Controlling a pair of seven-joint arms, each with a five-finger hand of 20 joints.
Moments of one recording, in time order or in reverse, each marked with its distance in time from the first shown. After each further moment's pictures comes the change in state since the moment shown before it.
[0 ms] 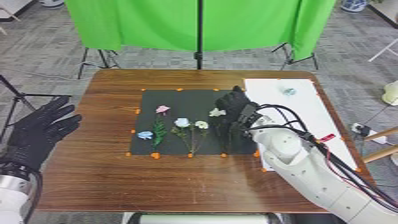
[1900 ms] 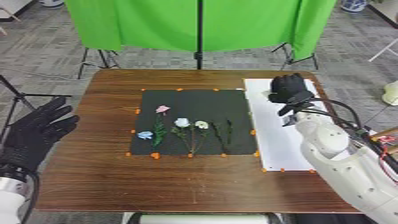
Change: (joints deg) left arm 1.0 0.0 -0.7 -0.2 -0.1 0.2 0.5; right arm -6.4 8.4 13.0 -5.0 8.7 2.0 10.6
